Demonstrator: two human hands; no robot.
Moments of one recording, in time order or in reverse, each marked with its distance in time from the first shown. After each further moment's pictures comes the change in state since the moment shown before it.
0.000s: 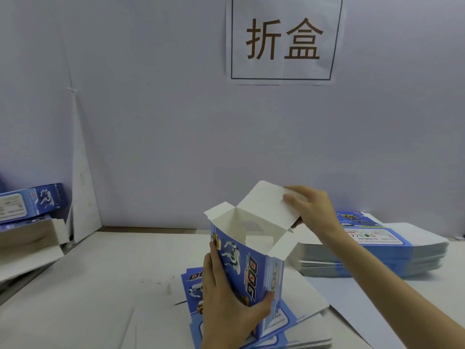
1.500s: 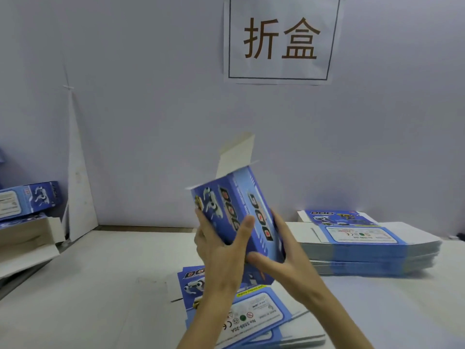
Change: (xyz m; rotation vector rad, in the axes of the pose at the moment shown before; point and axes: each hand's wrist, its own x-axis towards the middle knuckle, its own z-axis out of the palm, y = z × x) left_hand 0.036 0.080 -0.027 -0.505 0.148 -0.101; right_hand -0.096 0.011 0.028 0.188 -0.343 -0.085
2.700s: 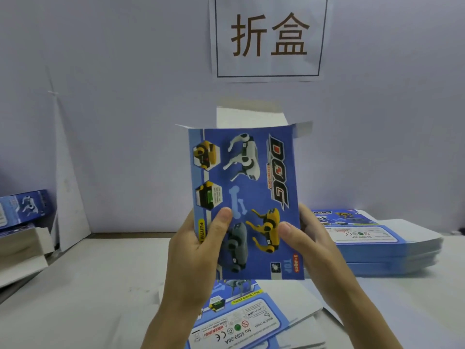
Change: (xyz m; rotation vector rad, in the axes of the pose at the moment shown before) left_hand -0.003 0.051 -0.023 -0.009 -0.131 0.257; right_hand -0.002 -0.045 -0.026 0.321 0.047 -0.021
